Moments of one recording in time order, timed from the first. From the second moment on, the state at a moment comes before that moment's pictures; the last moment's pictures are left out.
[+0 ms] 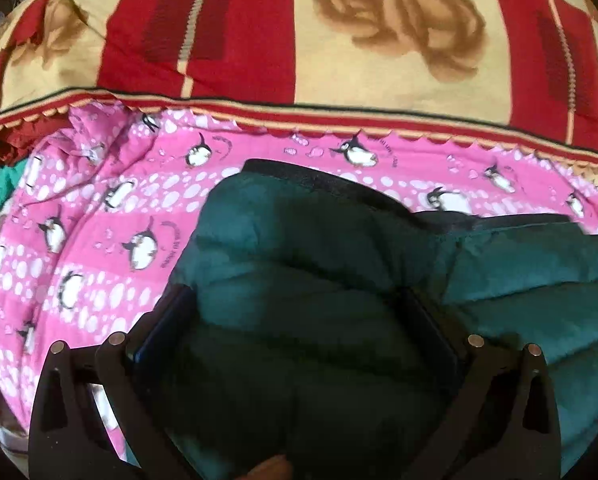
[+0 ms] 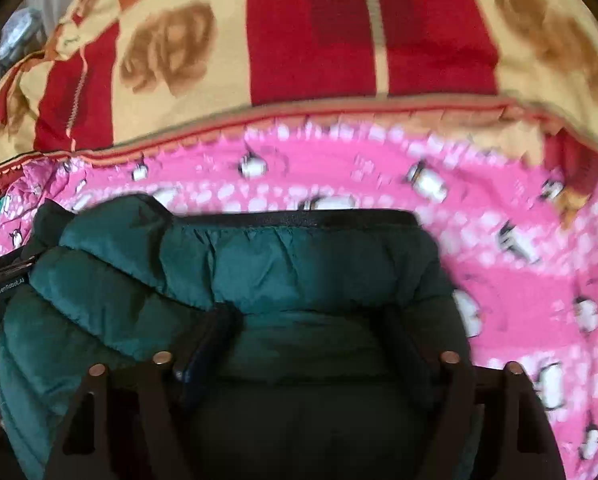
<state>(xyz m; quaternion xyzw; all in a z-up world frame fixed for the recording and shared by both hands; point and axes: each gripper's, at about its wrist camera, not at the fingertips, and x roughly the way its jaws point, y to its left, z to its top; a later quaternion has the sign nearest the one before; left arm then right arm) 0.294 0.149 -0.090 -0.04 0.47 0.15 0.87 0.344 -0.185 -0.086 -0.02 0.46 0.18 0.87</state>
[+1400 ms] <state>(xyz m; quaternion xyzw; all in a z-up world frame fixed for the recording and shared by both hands) 0.062 0.036 -0.039 -0.03 0.43 0.09 0.90 0.111 -0.207 -0.028 -0.01 0.40 0.15 0.91</state>
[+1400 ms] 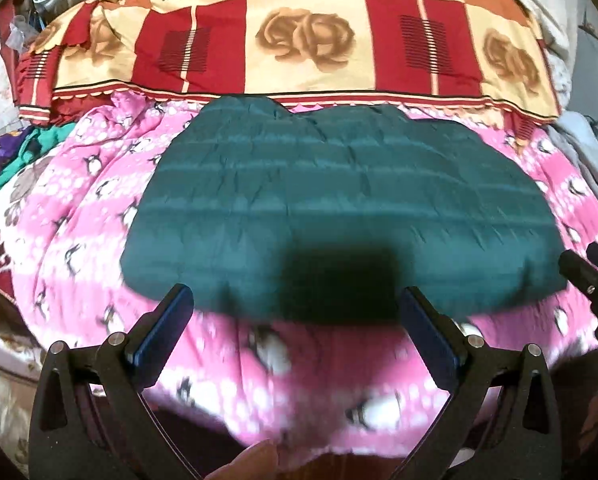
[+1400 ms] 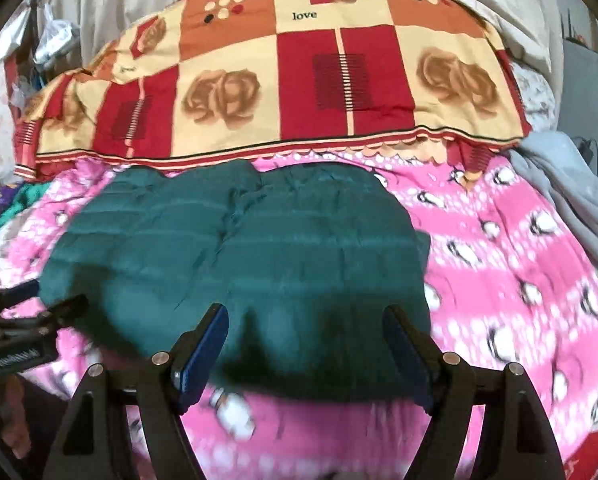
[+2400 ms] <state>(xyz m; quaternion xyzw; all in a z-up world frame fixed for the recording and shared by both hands) -0.041 0.004 0.015 -0.04 0.38 0.06 0.92 -0.029 -0.244 0.036 0.01 0.33 0.15 0.93</state>
